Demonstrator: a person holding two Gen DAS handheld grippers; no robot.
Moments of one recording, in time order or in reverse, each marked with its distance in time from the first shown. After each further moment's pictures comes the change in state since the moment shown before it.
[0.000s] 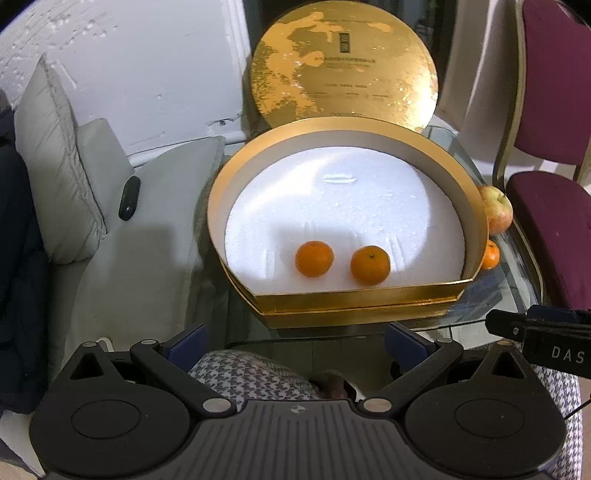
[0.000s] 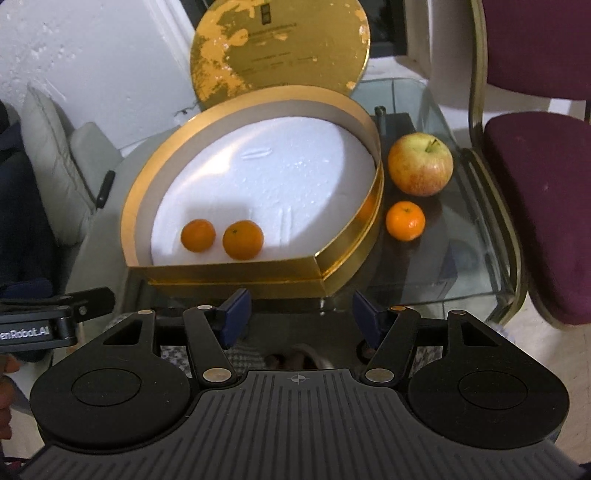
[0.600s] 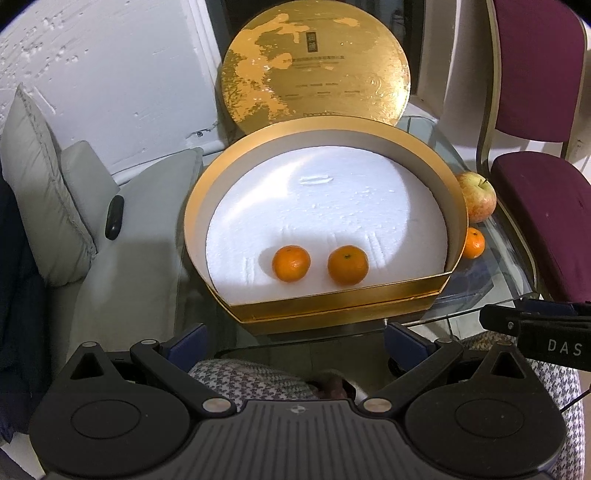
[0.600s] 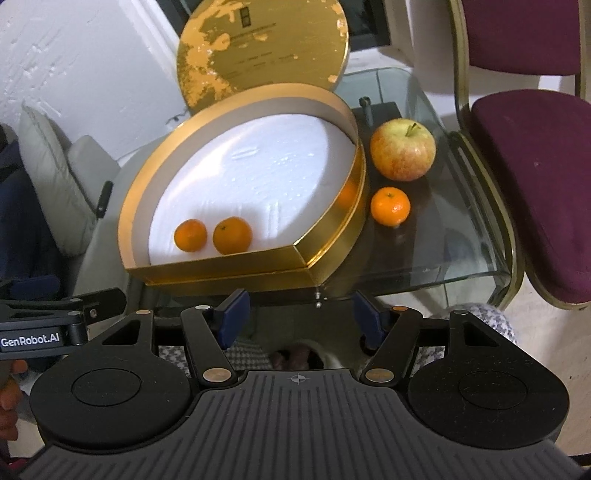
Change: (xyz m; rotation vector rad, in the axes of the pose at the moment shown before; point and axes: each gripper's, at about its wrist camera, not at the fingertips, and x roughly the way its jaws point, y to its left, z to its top) left arm -0.002 -0.025 0.004 0.077 -0.001 -0.003; right arm -0.003 -0.023 -0.007 0.062 -0.002 0.015
